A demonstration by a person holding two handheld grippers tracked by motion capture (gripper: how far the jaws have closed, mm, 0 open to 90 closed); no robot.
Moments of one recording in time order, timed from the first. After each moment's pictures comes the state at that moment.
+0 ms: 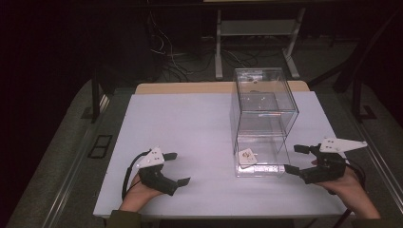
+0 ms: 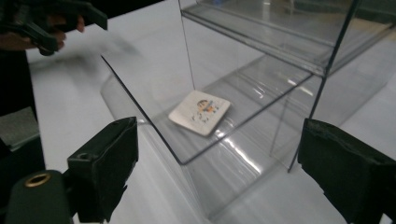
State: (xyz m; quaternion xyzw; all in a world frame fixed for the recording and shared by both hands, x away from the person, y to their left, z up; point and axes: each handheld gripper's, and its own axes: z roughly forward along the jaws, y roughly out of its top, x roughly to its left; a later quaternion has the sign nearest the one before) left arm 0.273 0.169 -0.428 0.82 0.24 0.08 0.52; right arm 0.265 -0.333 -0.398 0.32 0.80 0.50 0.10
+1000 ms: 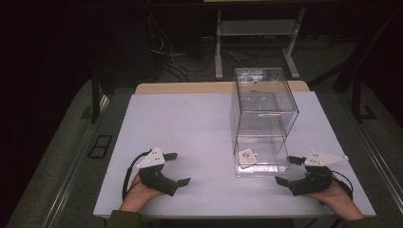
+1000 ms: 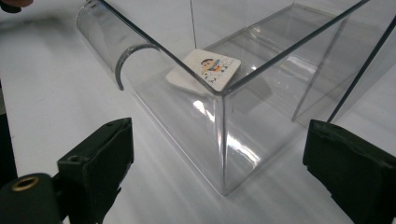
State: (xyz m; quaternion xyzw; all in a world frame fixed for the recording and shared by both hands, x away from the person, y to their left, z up) left arm 0.272 0.168 -0.428 0.82 0.24 0.08 0.52; right arm 0.253 -0.310 -0.436 0.33 0.81 0.47 0.12
